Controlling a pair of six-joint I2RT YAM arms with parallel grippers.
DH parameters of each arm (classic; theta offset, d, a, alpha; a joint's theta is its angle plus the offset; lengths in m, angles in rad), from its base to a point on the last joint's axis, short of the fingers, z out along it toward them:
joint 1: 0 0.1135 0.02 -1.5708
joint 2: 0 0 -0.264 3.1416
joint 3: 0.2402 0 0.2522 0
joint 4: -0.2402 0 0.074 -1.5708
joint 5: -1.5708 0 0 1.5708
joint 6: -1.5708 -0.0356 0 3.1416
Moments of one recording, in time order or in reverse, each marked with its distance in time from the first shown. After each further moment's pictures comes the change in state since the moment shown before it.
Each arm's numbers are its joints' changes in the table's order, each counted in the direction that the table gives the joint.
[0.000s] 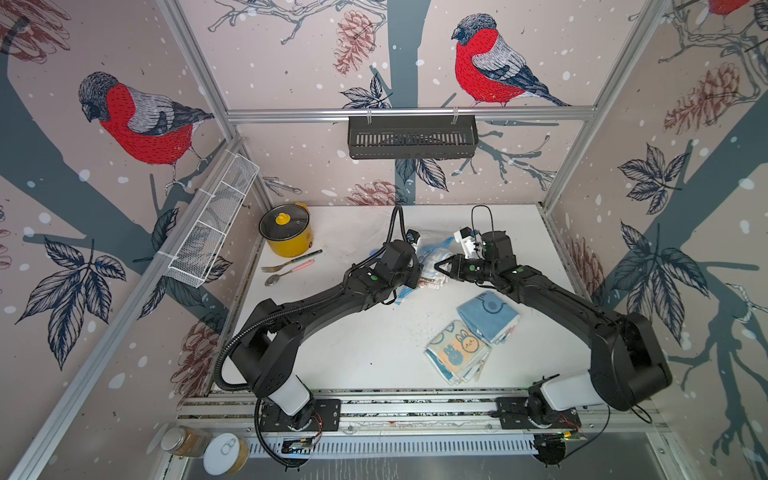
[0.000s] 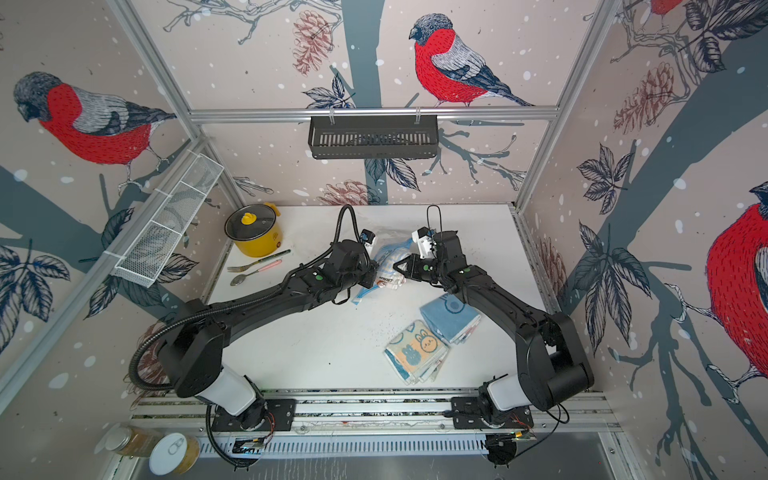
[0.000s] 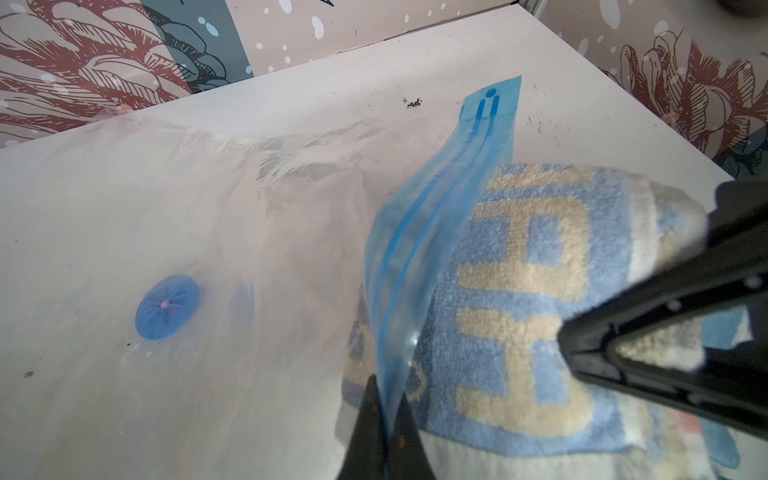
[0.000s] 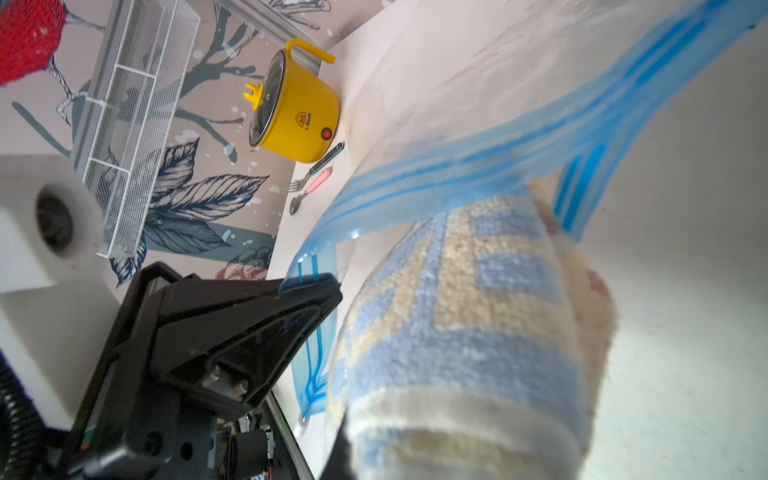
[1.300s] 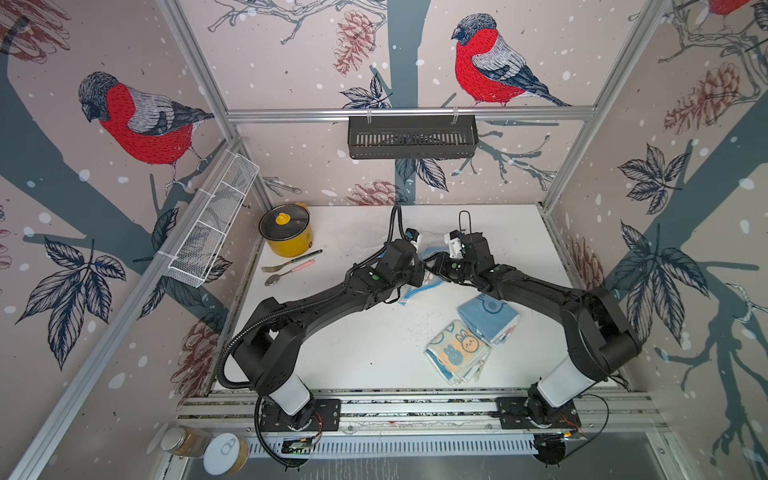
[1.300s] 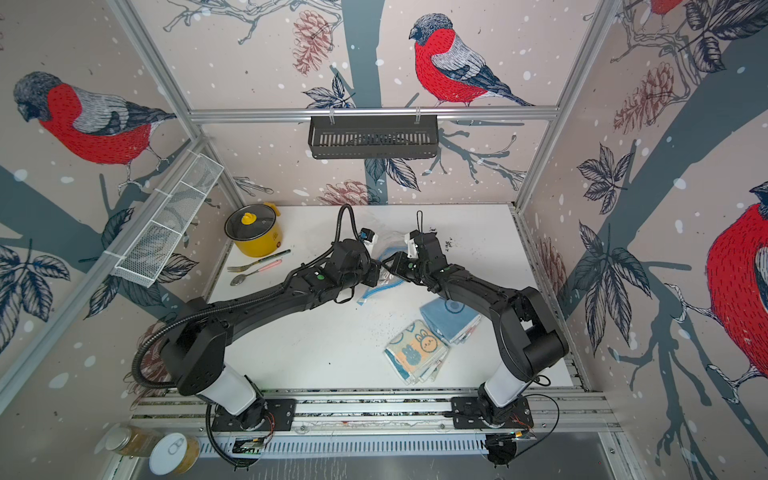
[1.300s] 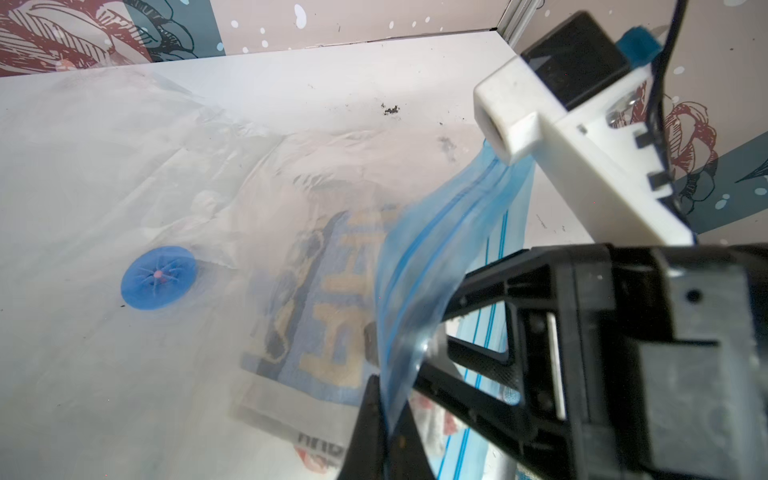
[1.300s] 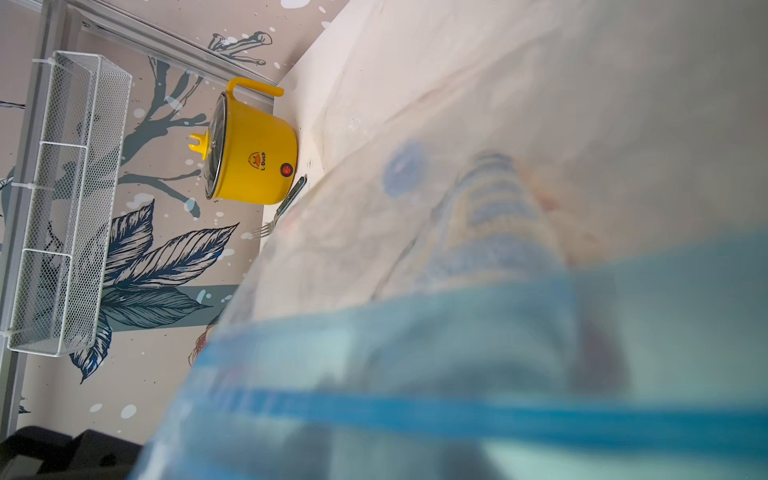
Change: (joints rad) left arm -0.002 0.010 0.001 0.036 -0.068 0.137; right arm 0.093 0.177 0.054 0.105 -0.169 -0.182
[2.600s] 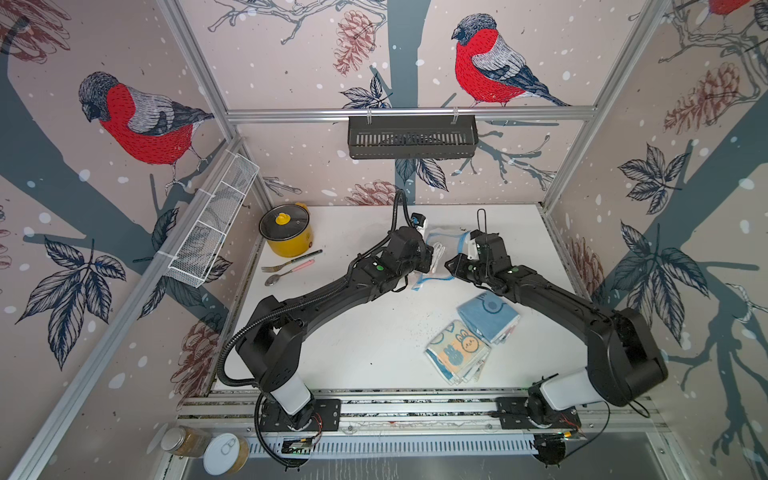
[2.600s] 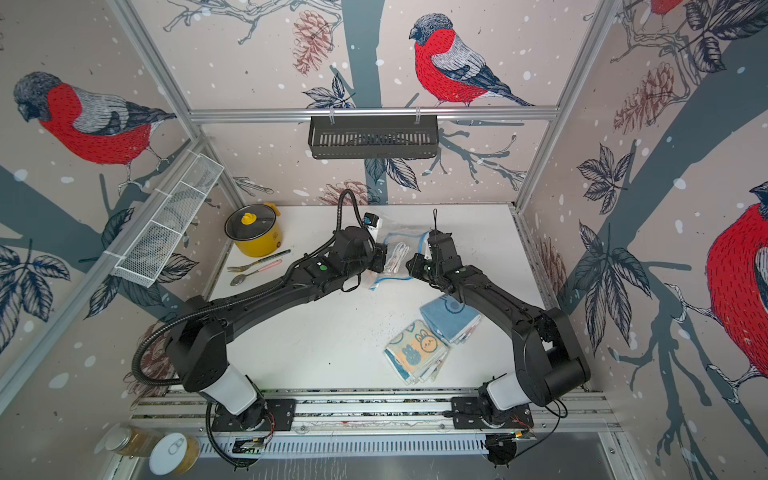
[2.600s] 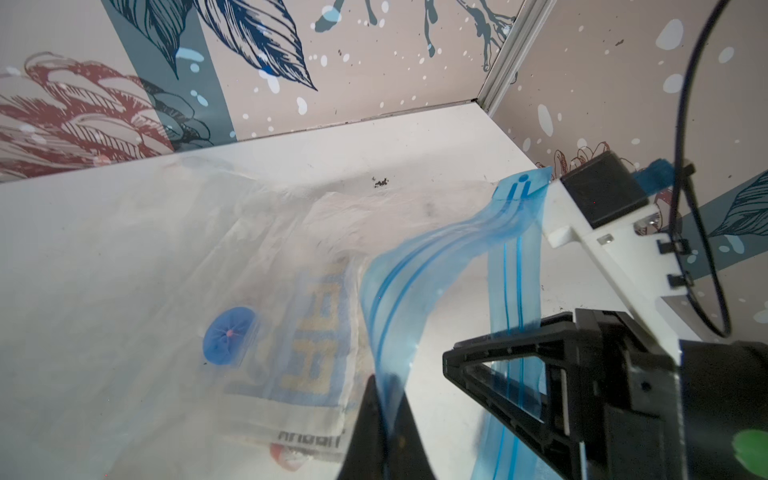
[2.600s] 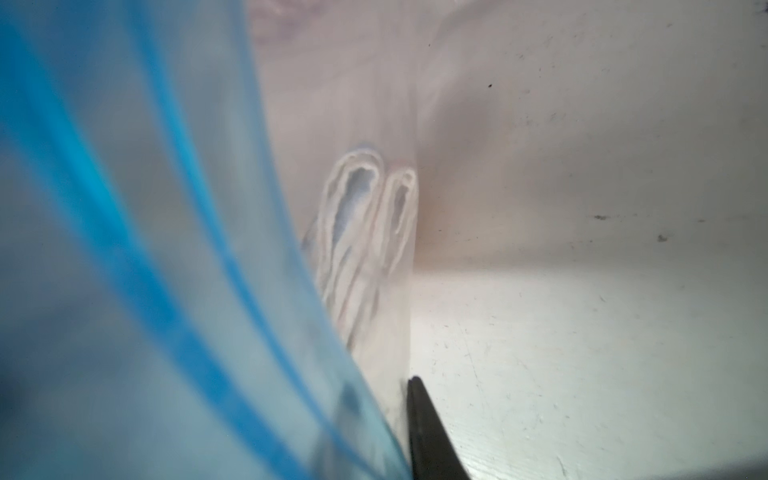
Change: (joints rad) left arm -0.026 0.031 0.156 -0.006 0.072 -0.063; right arm -0.063 -0.150 -0.027 -0.209 -0.201 0.137
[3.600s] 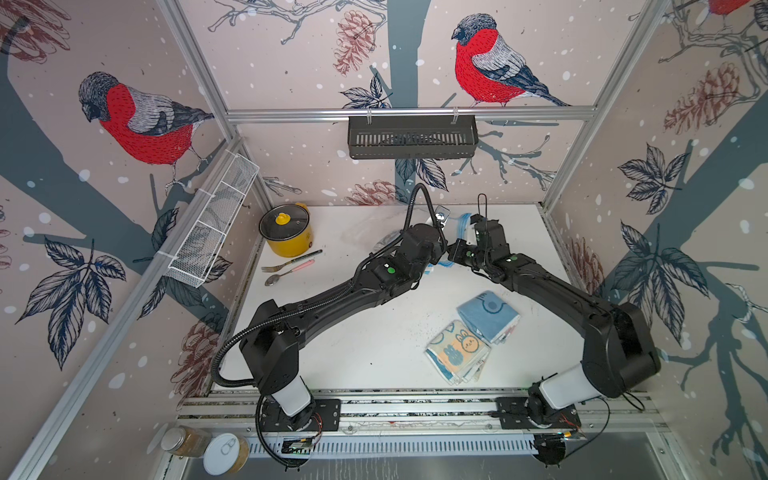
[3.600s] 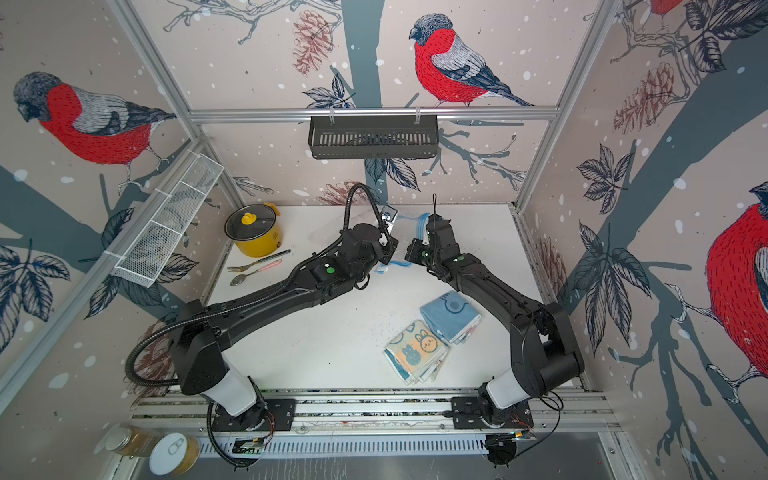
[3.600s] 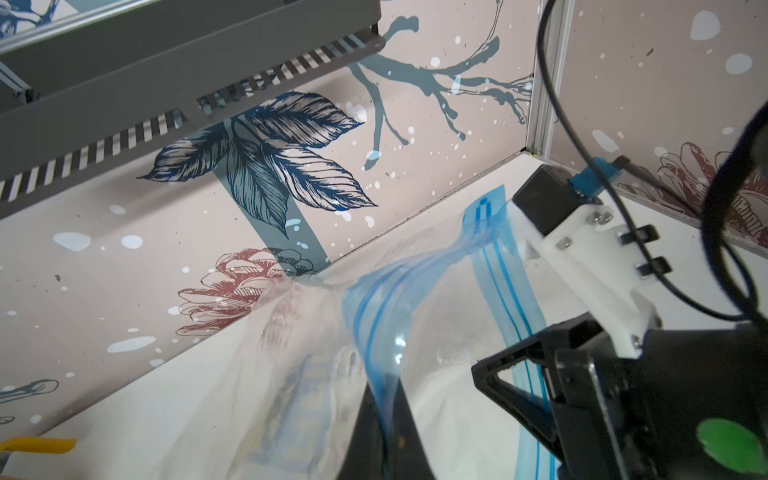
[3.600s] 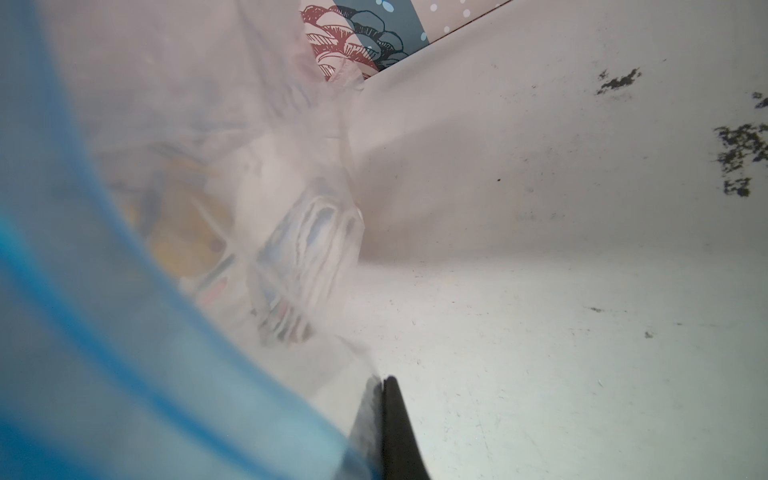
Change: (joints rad) left arm -0.119 0.008 0.123 0.074 0.340 -0.399; right arm -0.006 0.045 0.130 -0.005 -0.063 0.047
